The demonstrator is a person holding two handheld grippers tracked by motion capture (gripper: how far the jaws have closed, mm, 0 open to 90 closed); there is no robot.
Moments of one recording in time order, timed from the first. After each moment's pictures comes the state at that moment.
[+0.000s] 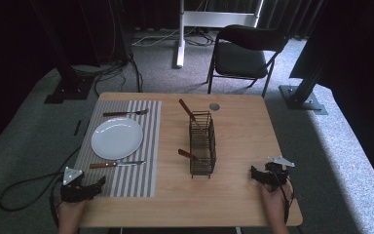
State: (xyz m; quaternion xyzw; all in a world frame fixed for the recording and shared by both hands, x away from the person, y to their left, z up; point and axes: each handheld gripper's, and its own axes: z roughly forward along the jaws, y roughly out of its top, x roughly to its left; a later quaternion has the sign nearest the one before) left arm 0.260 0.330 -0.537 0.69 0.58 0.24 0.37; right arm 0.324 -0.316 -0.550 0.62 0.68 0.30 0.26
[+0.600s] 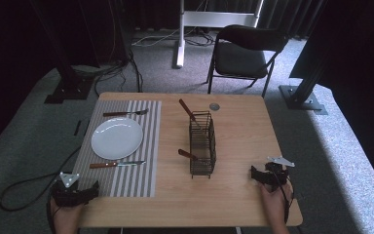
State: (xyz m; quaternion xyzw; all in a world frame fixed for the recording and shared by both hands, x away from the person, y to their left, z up) left arm 0.250 0.334 -0.542 0.66 0.62 0.30 0.28; right arm 0.324 -0.316 -0.550 0.62 0.68 0.30 0.26
